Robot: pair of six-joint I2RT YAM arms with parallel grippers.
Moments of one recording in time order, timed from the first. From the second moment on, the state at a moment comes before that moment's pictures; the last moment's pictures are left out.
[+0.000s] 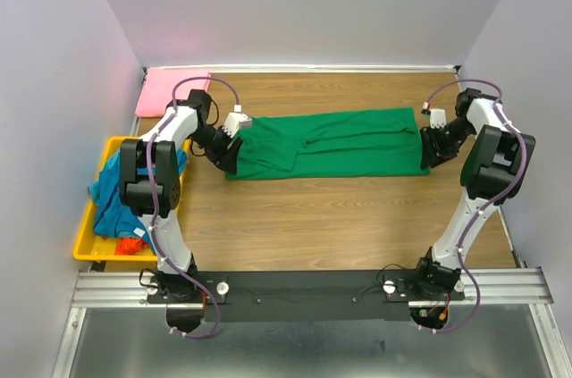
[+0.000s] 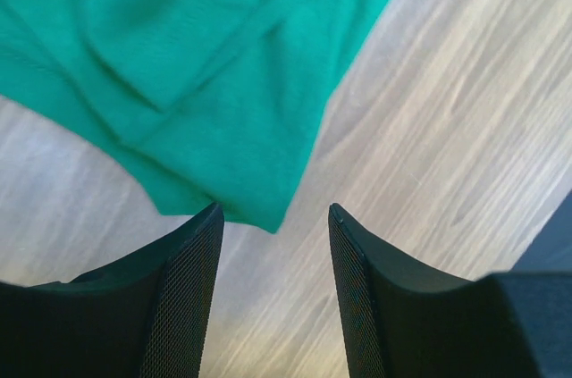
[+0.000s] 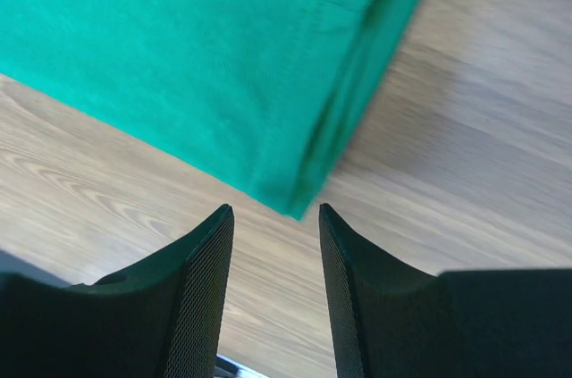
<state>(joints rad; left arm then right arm) -0.07 1.90 1.39 -1.00 0.62 0.77 -0.31 2.05 1.60 -1.12 -0.34 -0.62</state>
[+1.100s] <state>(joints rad) -0.04 1.92 1.30 -0.86 0.56 0.67 -0.31 2.02 1.42 -0.97 -0.26 -0.46</state>
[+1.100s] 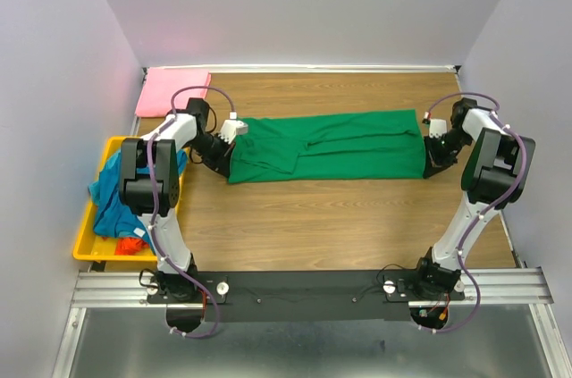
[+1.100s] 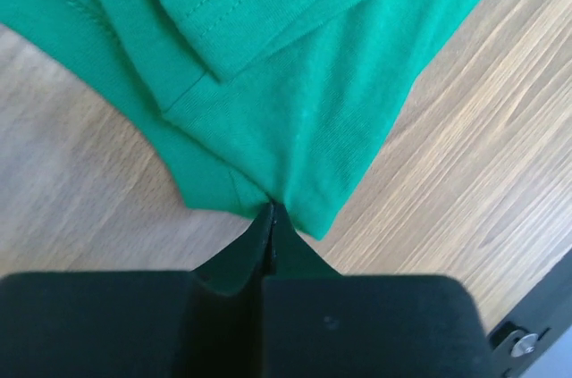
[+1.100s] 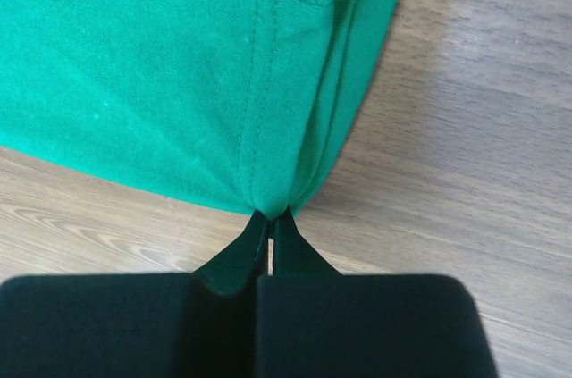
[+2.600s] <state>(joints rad) -0.12 1.96 1.44 -0.71 0.73 0.43 0.49 2.02 1.54 -0.50 -0.62 0.20</state>
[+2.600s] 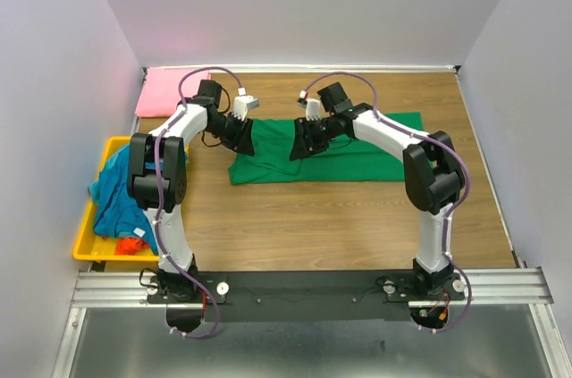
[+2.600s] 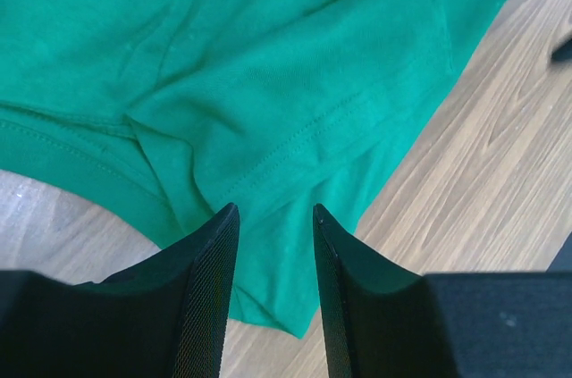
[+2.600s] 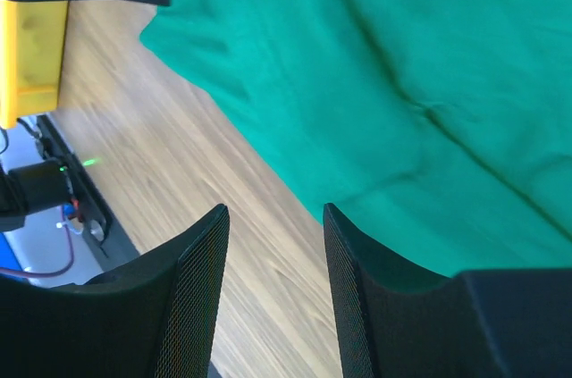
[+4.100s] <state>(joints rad) -0.12 2.01 1.41 -0.68 0.73 0.41 0.56 2.07 1.41 -0.35 -0.60 0.36</state>
